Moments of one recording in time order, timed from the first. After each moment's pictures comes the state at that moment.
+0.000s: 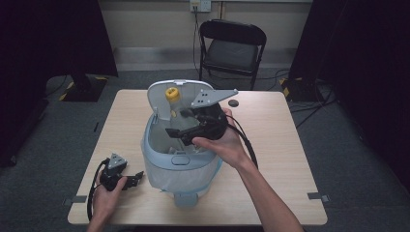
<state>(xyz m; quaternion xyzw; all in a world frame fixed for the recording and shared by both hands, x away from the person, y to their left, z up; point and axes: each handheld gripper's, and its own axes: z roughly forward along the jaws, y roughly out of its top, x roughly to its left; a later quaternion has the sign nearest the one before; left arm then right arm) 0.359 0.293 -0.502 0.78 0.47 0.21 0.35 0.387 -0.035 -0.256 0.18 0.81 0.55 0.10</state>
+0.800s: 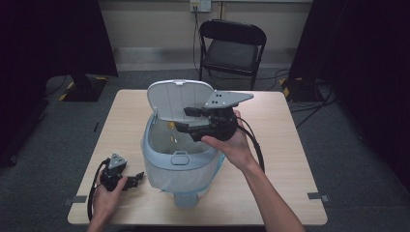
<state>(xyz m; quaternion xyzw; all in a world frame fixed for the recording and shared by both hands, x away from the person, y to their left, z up) 0.359 0.292 -0.502 0.78 0.47 0.21 0.35 0.384 -0.058 -0.258 0.18 0.78 0.58 0.11</state>
